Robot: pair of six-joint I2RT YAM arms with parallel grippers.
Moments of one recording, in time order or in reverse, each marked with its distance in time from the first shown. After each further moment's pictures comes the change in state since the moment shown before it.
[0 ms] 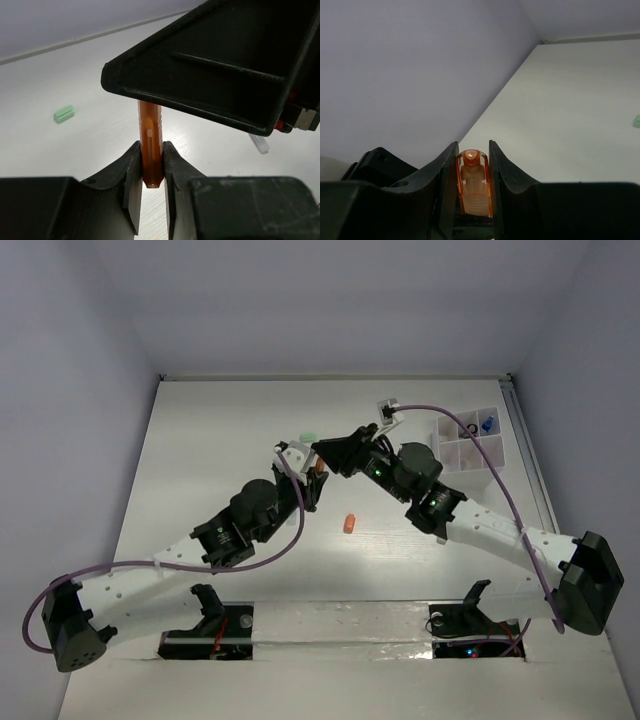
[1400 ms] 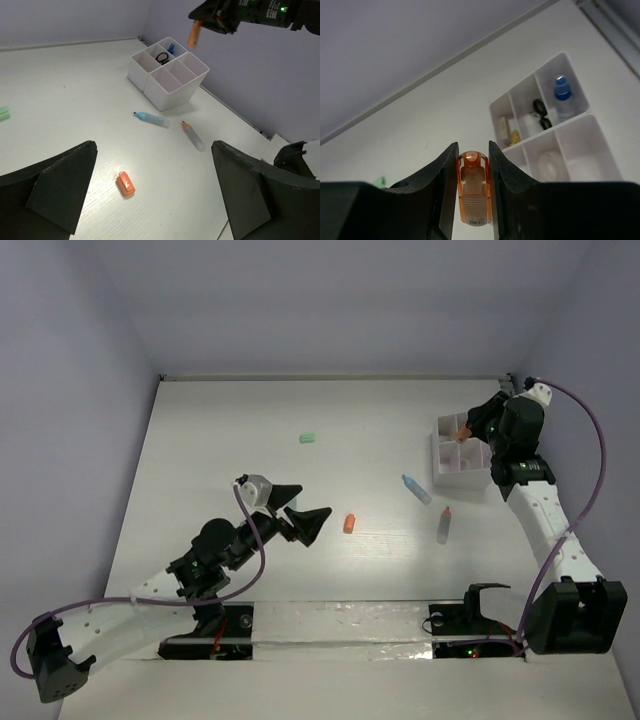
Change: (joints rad) left arm 0.006 -0.325 -0.333 0.212 0.195 -0.180; right arm -0.874 -0.103 0.083 -0.541 0.110 -0.136
